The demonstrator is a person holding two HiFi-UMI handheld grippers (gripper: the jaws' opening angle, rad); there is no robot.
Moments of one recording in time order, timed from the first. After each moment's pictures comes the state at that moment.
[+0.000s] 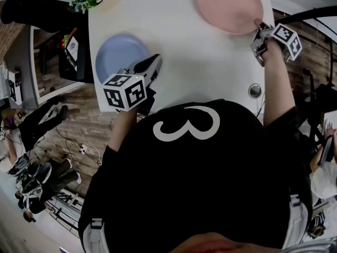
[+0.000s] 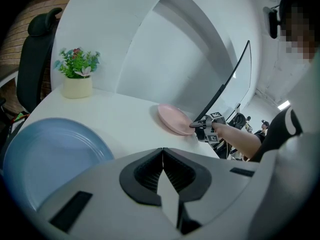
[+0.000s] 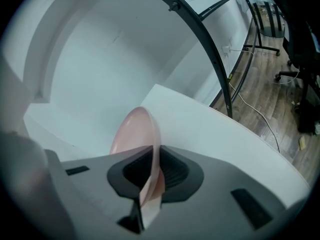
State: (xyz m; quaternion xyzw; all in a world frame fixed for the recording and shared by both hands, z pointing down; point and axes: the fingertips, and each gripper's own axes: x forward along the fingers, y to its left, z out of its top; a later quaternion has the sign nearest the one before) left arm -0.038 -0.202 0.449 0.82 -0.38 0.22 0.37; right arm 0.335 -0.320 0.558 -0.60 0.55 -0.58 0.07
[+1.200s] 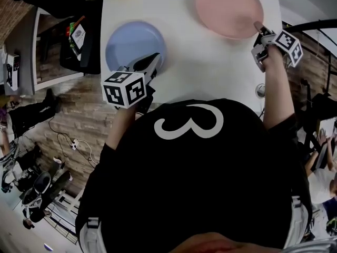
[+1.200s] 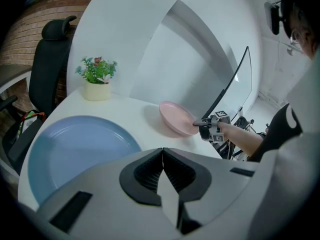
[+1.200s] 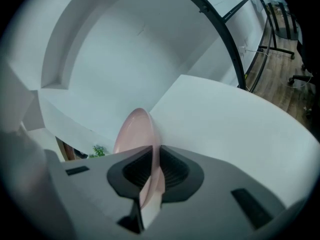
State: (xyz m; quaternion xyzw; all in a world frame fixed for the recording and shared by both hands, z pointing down) left arm -0.106 -0.173 0.436 0.81 -0.41 0.20 0.37; right arm 0.255 -0.307 0.513 -0.56 0.61 -0.56 0.06
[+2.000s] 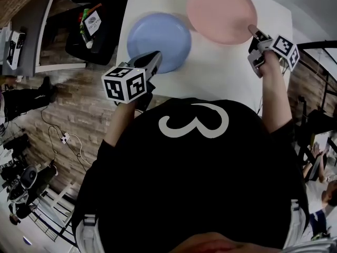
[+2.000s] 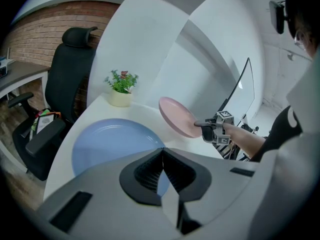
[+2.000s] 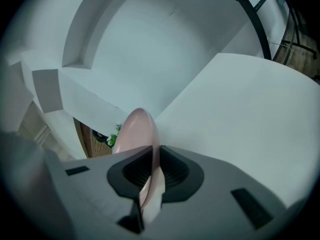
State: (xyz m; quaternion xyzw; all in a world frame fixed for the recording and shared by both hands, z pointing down) left arm -0.209 -0.147 0.422 0.80 -0.44 0.16 0.36; right arm 0.105 -0.297 0.465 -0.48 0.68 -0.55 0.04
